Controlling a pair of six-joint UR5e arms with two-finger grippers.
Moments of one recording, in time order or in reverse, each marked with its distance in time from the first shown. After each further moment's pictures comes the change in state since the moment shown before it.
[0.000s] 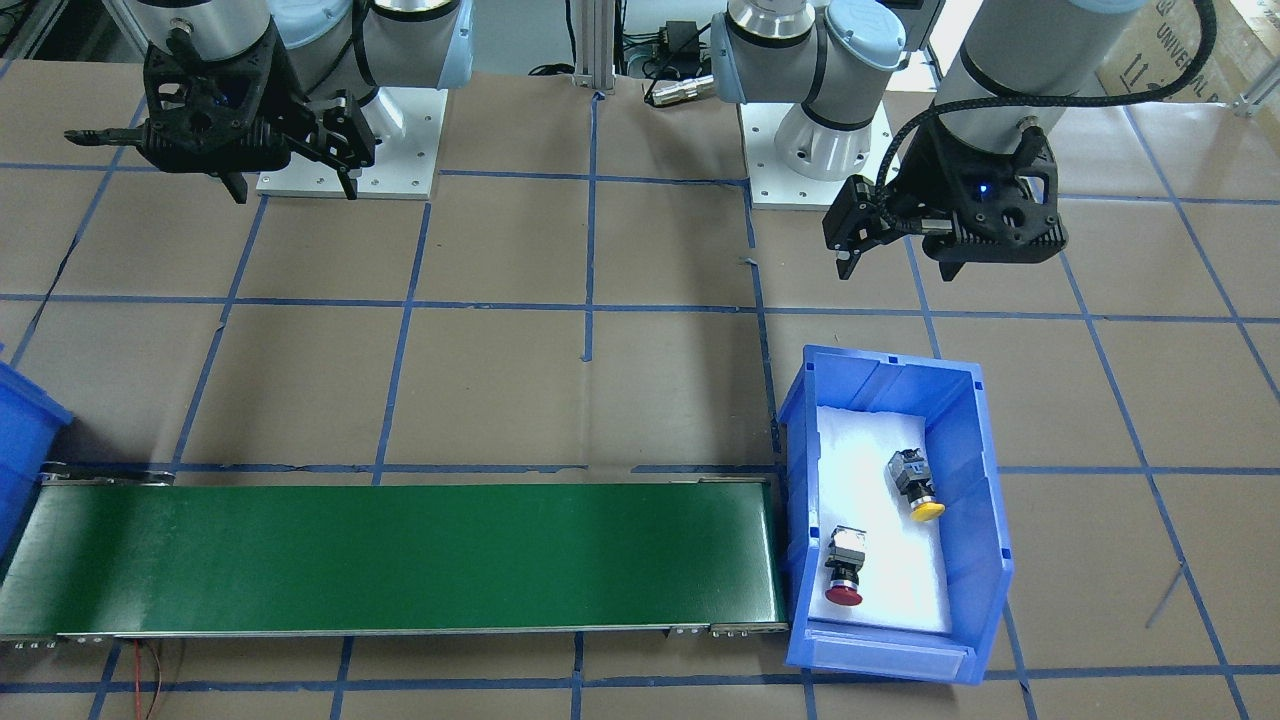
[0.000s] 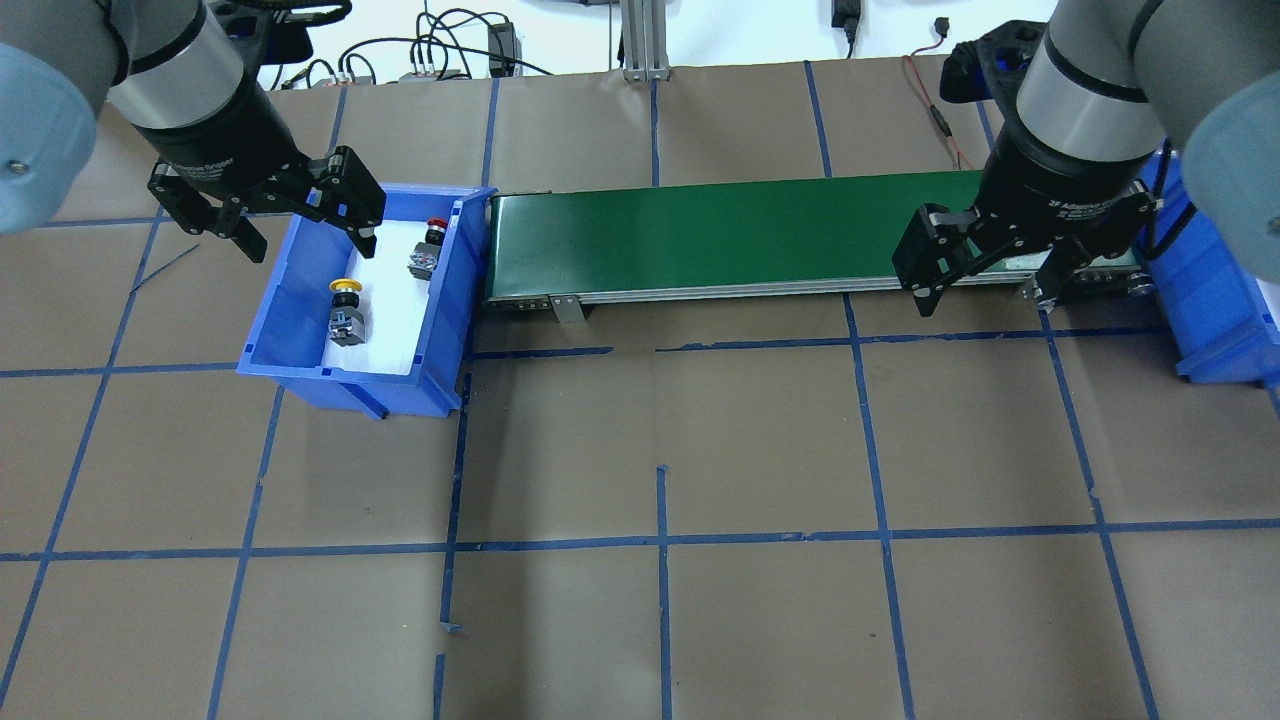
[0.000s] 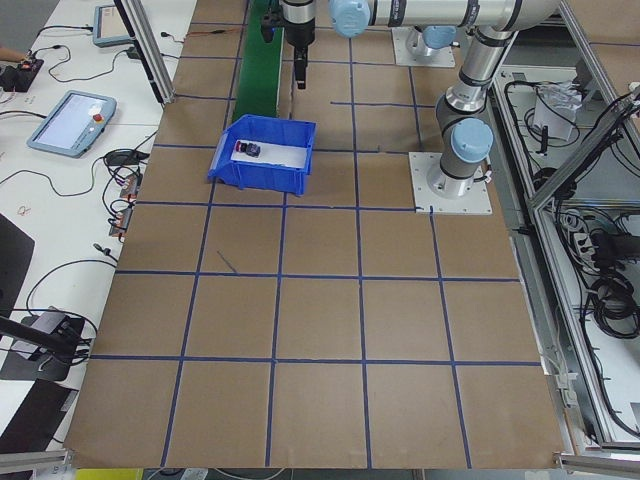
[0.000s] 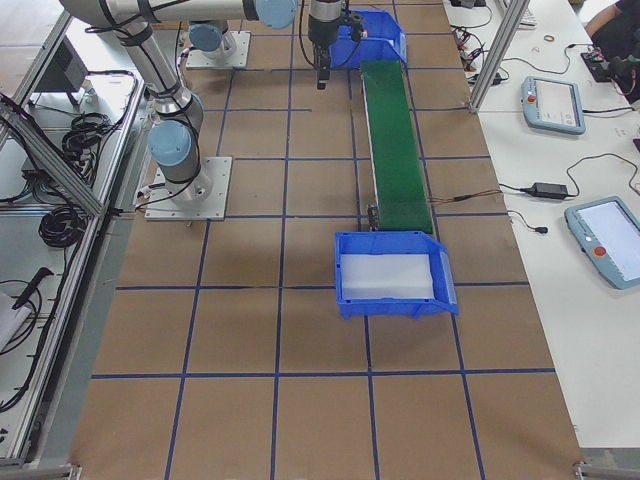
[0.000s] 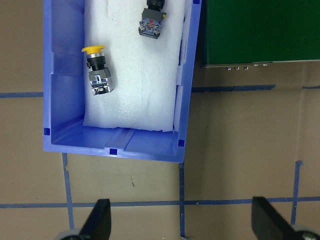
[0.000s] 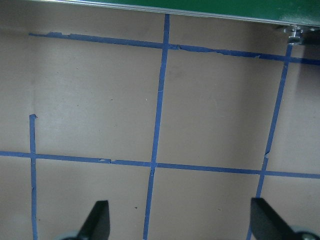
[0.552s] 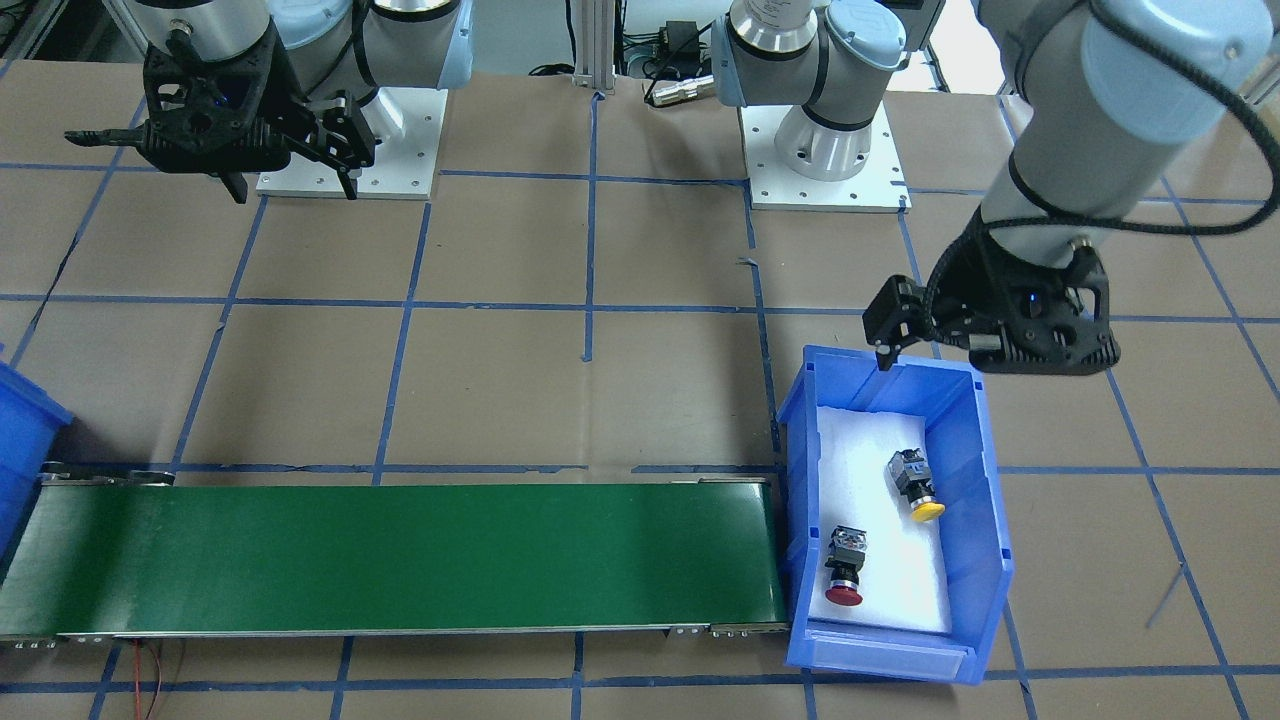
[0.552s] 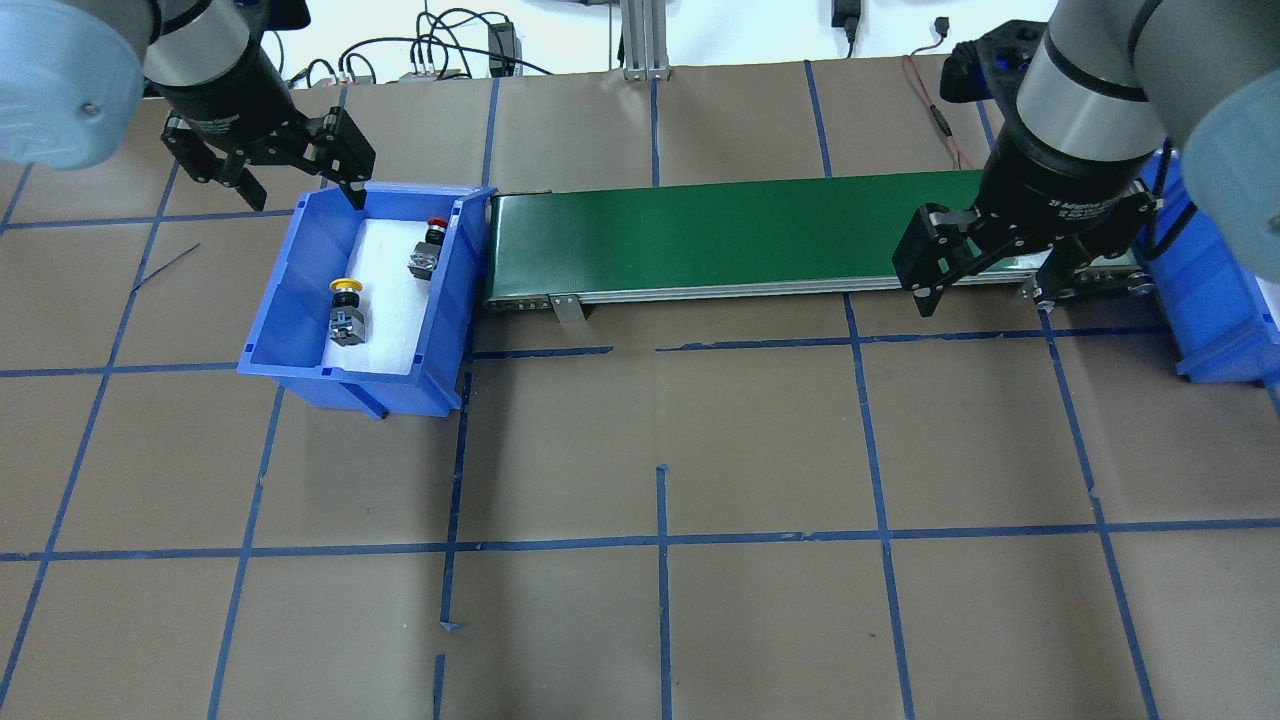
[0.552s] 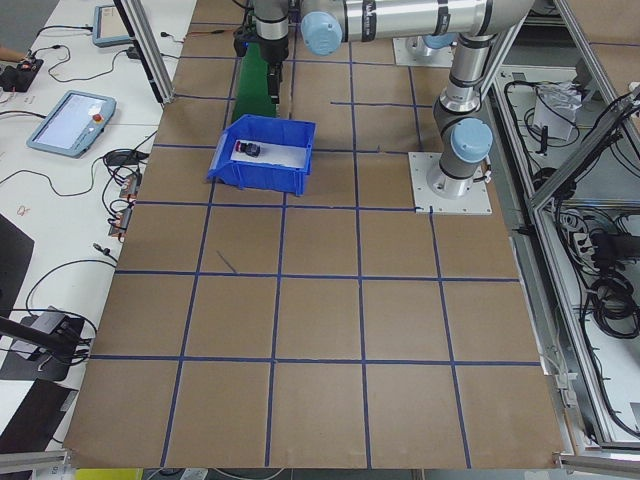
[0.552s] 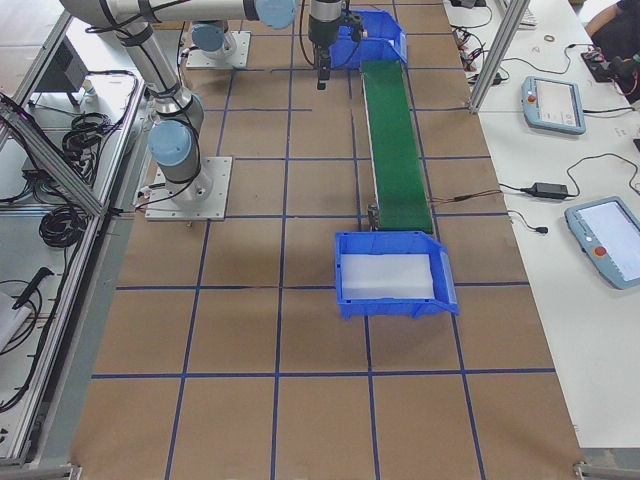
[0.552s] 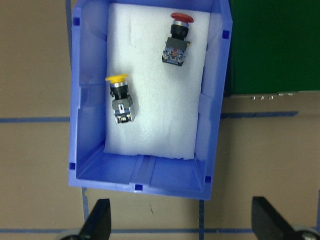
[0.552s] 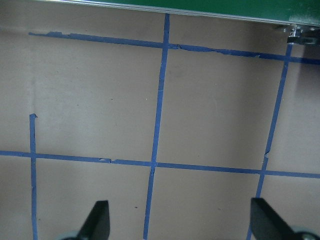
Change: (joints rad) left arm 0.045 -0.182 0.078 0.156 0.014 0.098; right arm 0.000 0.000 0.000 0.001 0.000 0.000
